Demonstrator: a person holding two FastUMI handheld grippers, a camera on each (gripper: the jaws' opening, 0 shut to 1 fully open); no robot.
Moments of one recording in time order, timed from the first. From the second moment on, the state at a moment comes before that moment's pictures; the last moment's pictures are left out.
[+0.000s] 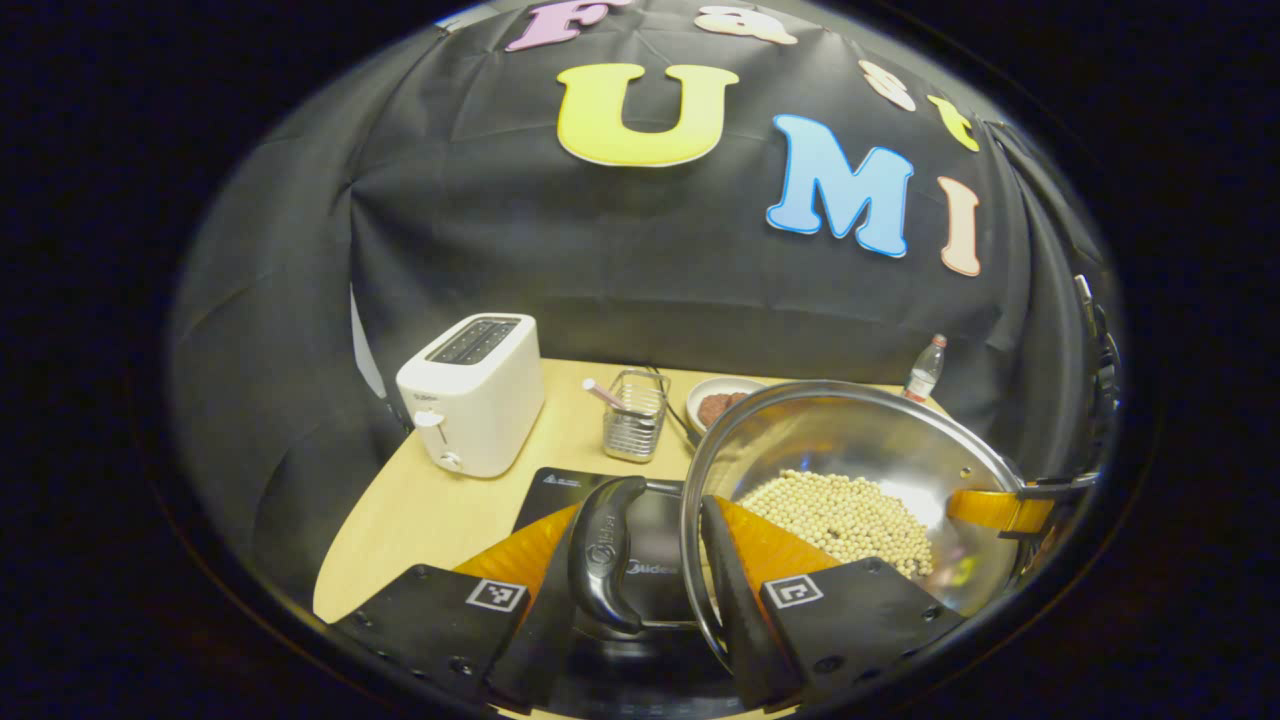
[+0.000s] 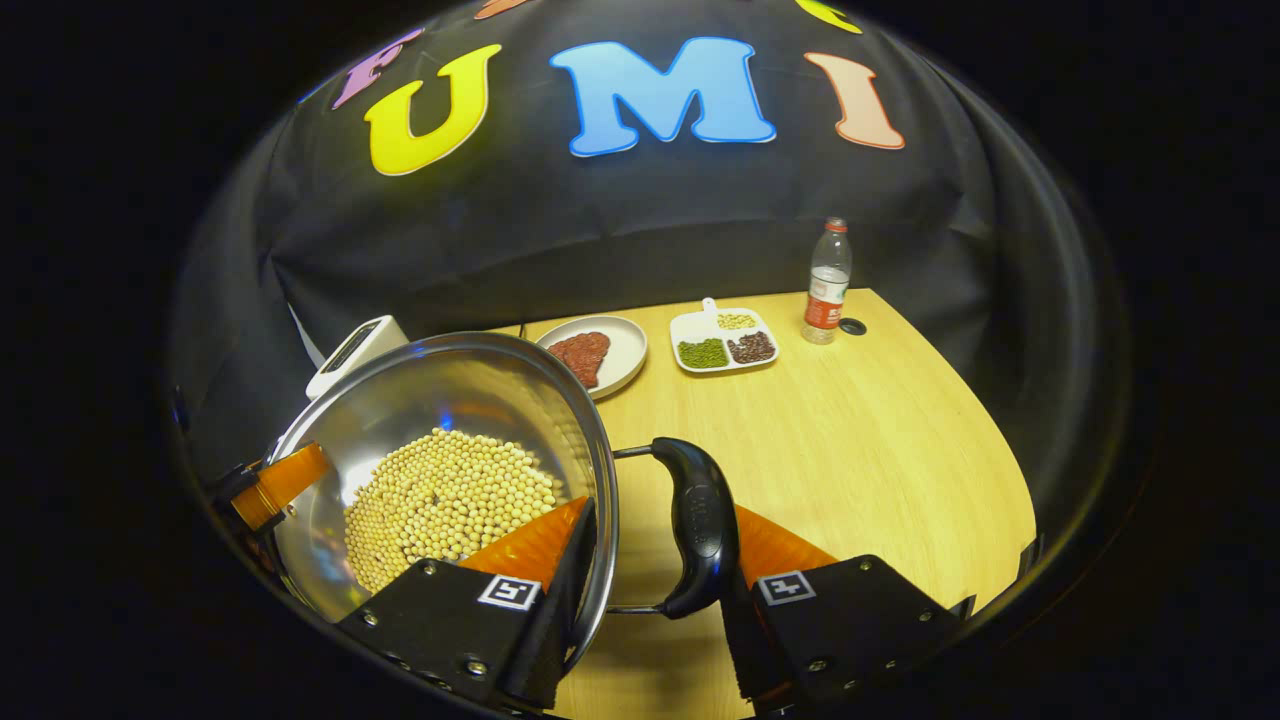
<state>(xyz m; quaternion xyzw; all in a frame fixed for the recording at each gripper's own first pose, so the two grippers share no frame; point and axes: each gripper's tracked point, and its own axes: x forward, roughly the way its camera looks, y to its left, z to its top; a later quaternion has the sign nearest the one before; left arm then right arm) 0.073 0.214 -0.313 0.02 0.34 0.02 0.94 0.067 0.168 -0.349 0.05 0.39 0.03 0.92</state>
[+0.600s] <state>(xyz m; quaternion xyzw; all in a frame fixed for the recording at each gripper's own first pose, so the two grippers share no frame) 0.080 0.309 -0.345 0.02 0.35 0.05 0.93 0.082 0.251 -0.401 0.05 0.42 0.05 0.90</state>
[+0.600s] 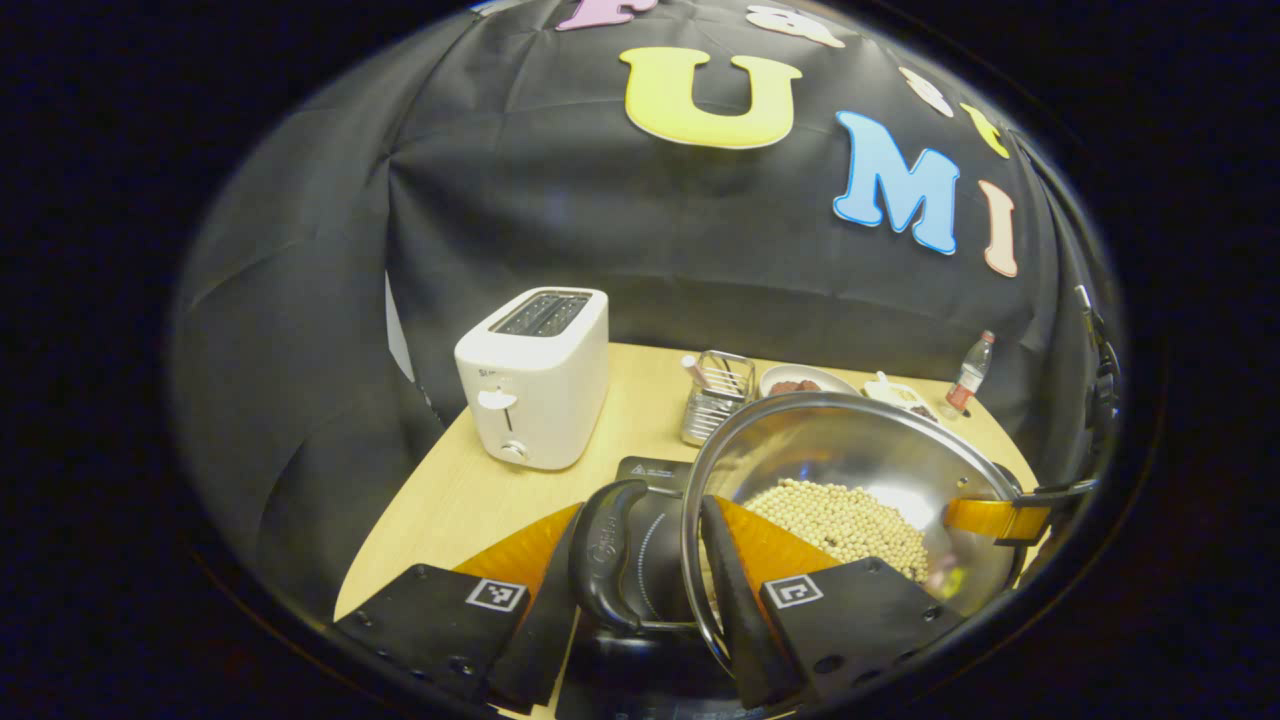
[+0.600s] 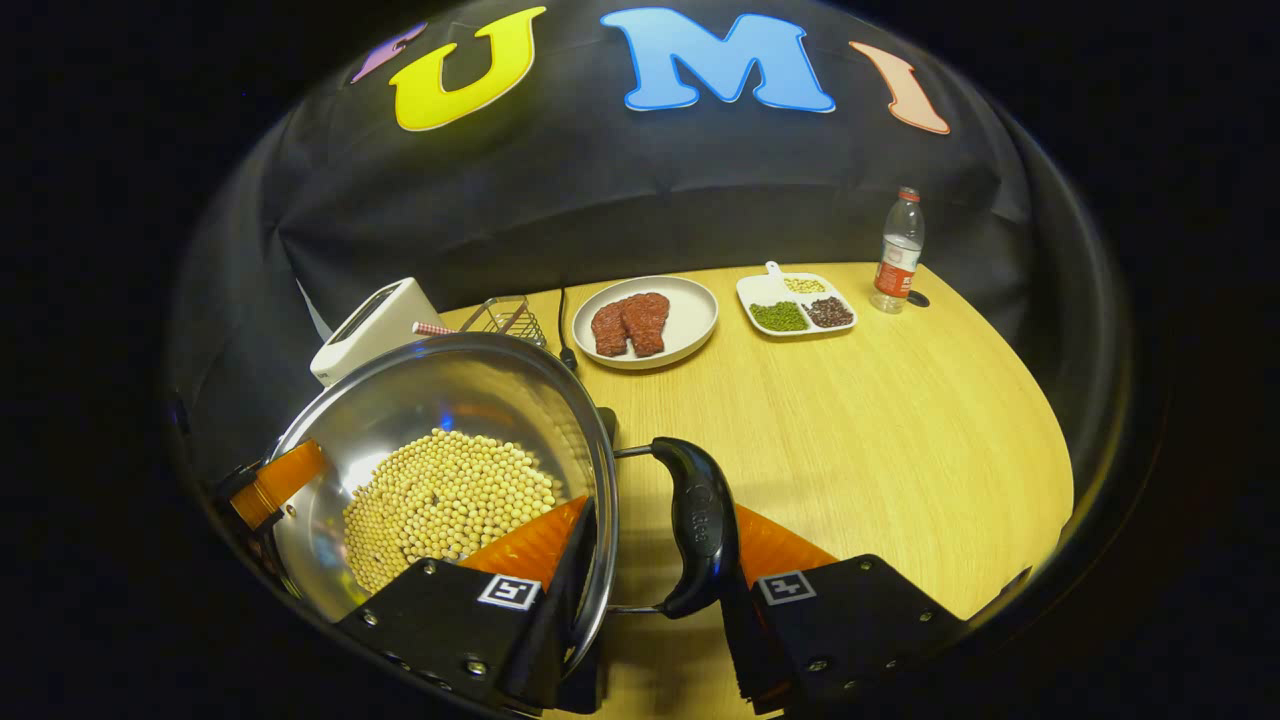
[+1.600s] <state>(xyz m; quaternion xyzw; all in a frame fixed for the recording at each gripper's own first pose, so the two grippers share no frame) 0.104 0.343 -0.400 0.00 0.36 0.04 0.93 0.101 0.275 -0.436 0.04 0.43 0.03 0.90</state>
